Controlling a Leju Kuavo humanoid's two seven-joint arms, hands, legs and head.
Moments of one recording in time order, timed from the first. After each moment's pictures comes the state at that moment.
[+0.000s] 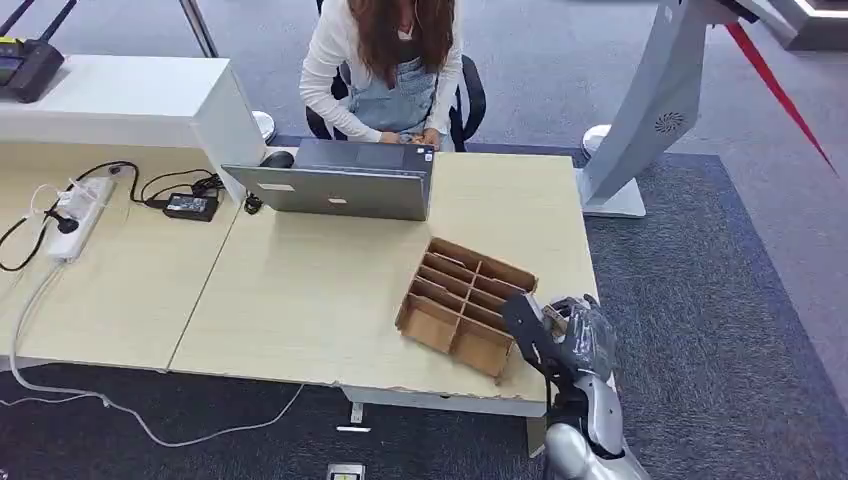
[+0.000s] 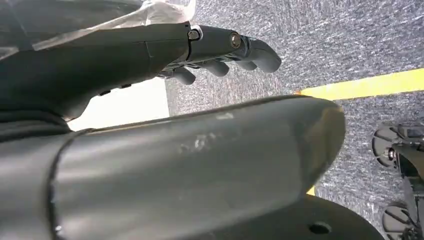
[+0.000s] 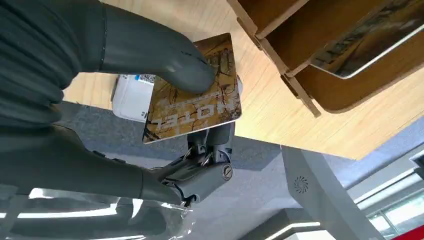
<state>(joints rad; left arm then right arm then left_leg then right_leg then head) -0.13 0.04 -1.05 -0.19 0.76 0.18 0.36 -0.26 -0.10 0.56 -1.16 0.83 -0.49 0.50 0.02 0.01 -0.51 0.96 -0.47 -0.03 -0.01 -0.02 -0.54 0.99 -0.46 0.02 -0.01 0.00</state>
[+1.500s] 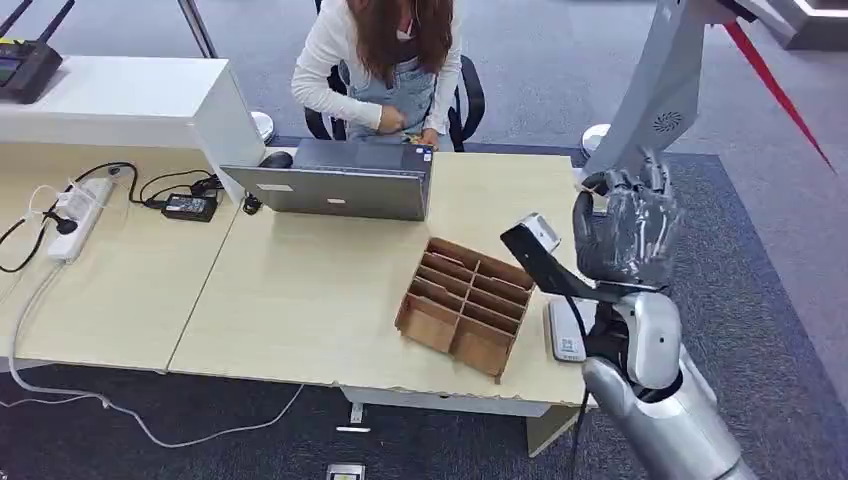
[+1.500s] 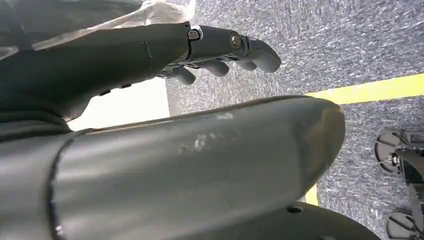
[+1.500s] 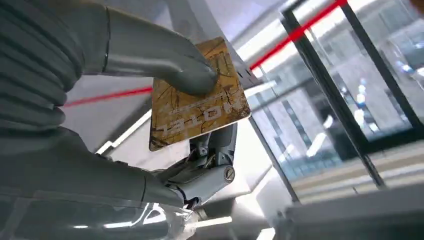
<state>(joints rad) -0.12 0.05 -1.05 -0.19 0.75 0.18 0.36 -0.51 -0.24 0.59 -1.53 1.23 -0.38 0.50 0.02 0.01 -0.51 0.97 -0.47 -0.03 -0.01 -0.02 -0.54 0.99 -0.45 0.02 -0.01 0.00</state>
